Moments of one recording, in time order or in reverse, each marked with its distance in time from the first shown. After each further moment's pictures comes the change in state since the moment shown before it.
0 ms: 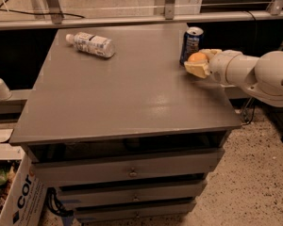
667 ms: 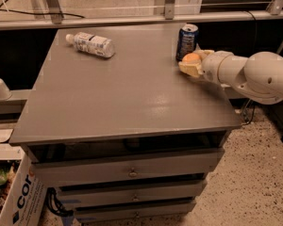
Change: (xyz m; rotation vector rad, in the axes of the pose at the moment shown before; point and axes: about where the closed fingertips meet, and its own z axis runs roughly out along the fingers) arm 0.005 0.003 0.030 -0.018 -0.010 0.021
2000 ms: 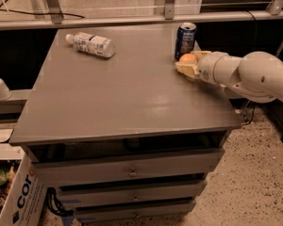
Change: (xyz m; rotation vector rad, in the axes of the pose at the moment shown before) arm 0.006 0.003 0.013 -0.011 0.015 0.039
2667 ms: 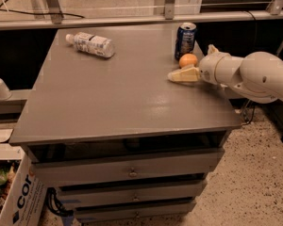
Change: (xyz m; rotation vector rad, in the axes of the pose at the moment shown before) arm -0.001 -0.002 -0.002 0.006 -0.001 0.000
